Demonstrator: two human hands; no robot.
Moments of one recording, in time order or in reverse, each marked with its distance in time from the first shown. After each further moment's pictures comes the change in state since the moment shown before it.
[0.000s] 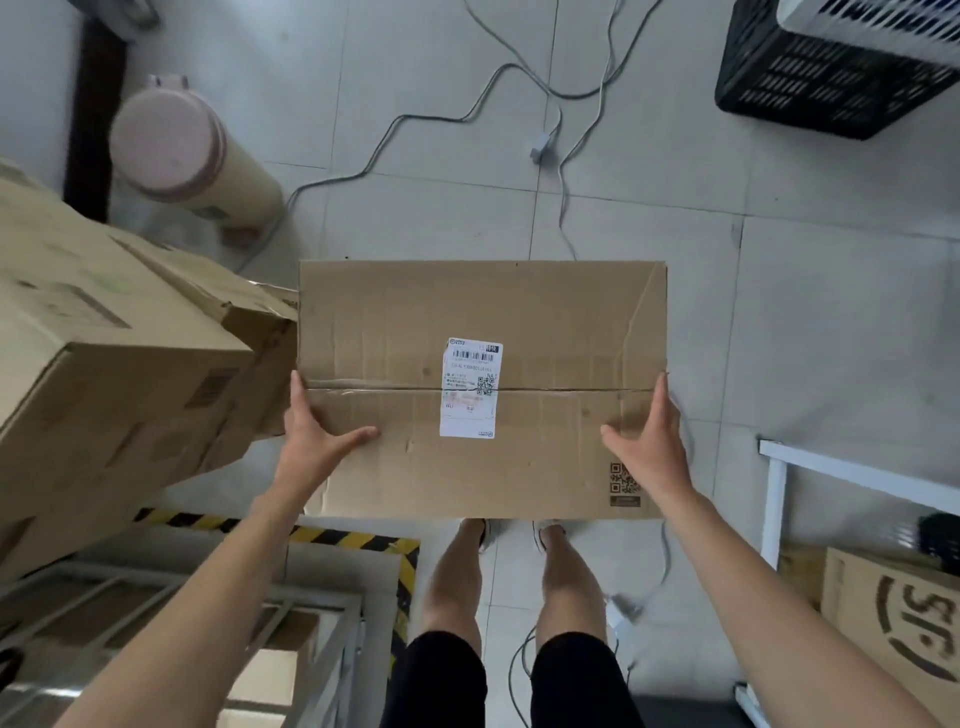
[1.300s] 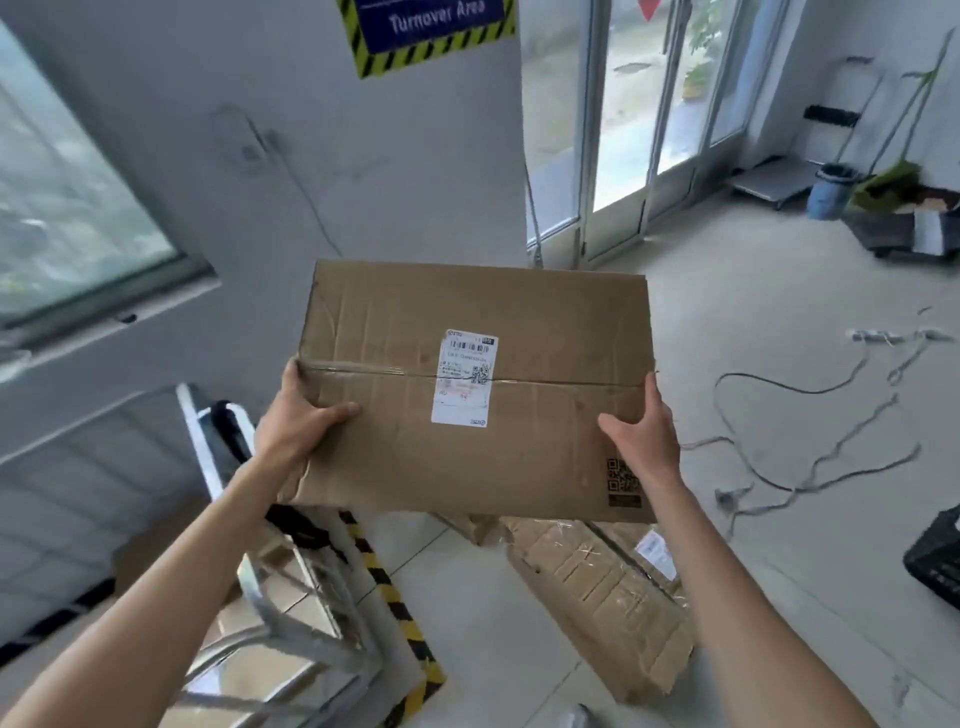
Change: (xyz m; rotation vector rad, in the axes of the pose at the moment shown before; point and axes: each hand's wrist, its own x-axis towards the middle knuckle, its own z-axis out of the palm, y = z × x) left_hand -0.519 -0.020 -0.244 -0.354 0.915 -0.085; right_hand -0.319 -0.244 -0.175 0.151 -0.158 -0.921
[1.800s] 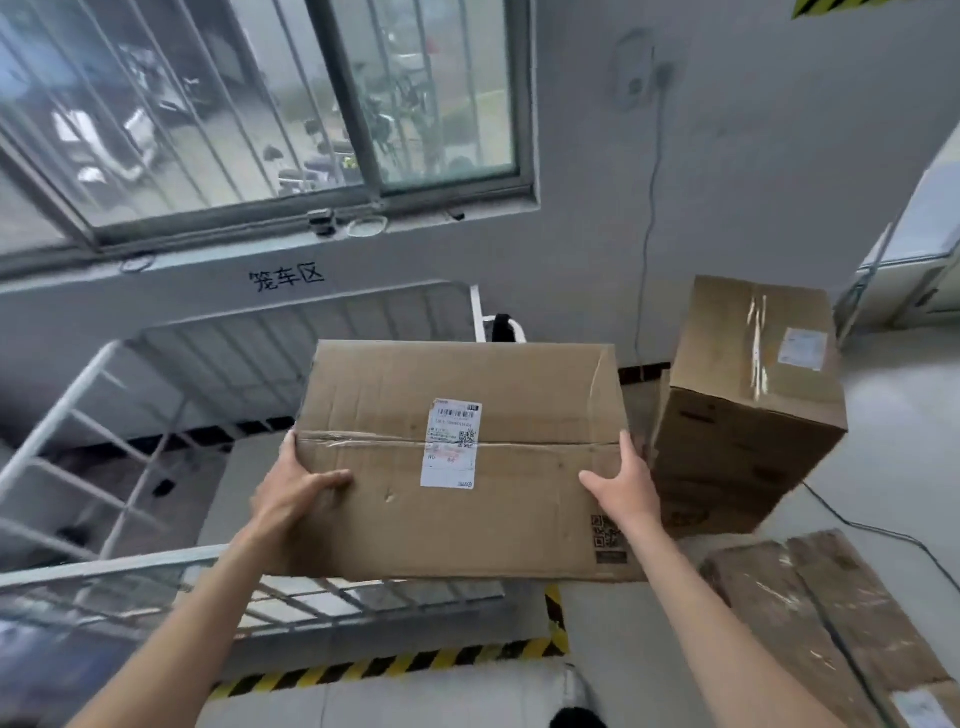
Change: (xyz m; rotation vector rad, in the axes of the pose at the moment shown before) left_hand -0.157 -0.368 -0.222 -0.085 0.256 -0.633; right_hand -0.195 -0.096 0.342 -0.269 -0.649 -0.198
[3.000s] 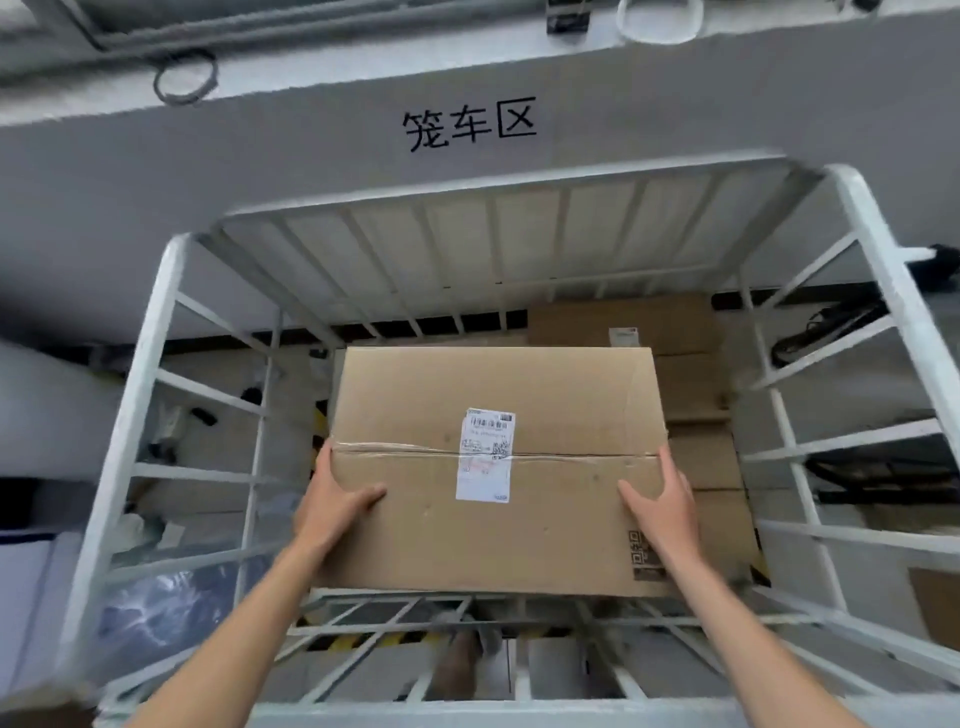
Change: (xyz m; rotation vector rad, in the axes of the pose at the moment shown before) left_hand 0.513 -0.383 -0.197 -0.012 -0.195 -0.234; right_hand 0.122 -0.245 0.608 -0.081 -0.098 0.240
